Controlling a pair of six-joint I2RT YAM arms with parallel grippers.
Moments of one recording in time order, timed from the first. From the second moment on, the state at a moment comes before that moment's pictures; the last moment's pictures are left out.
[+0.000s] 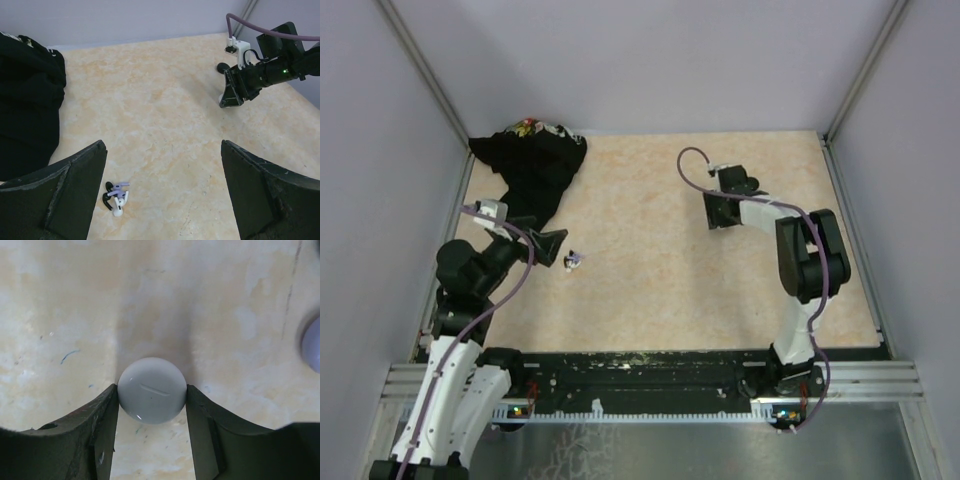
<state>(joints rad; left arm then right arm) -0.12 0.57 0.58 0.00 0.43 -0.21 0.24 1.90 1.20 -0.23 0.05 0.00</state>
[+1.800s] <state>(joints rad) -0.35 1.10 0.69 0.18 0.77 -0.64 0.98 1.29 0.90 0.12 -0.01 -0.30</state>
